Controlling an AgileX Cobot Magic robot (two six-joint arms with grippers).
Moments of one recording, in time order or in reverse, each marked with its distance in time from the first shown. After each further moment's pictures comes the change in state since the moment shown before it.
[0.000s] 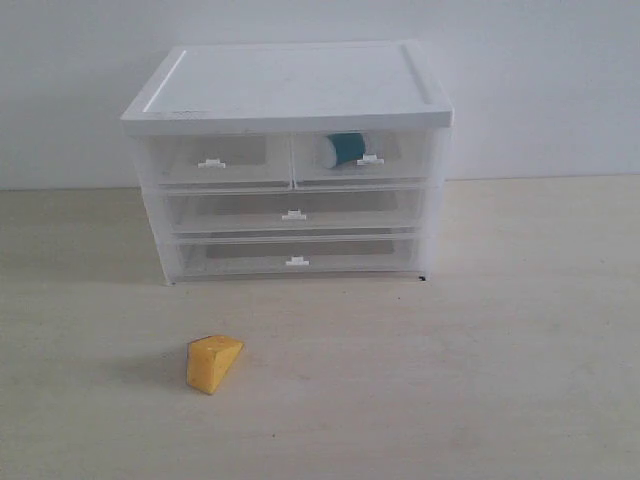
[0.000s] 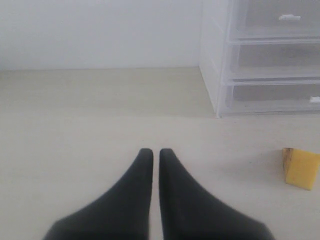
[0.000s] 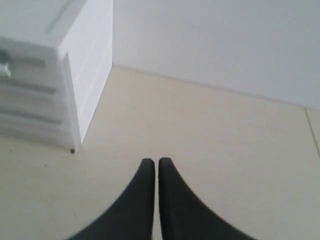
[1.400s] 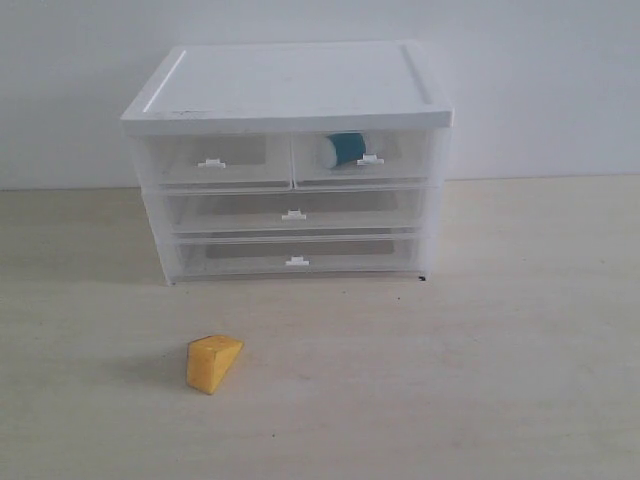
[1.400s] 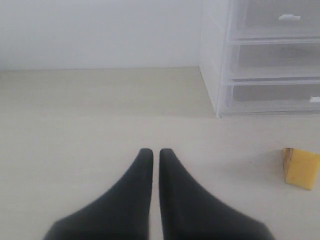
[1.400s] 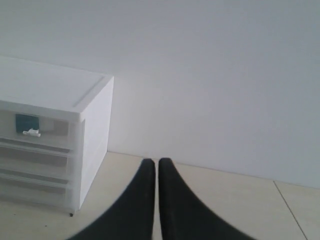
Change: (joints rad) left arm 0.000 0.000 0.000 0.000 0.000 0.000; right arm 0.000 -0.616 0.406 0.022 -0.219 -0.017
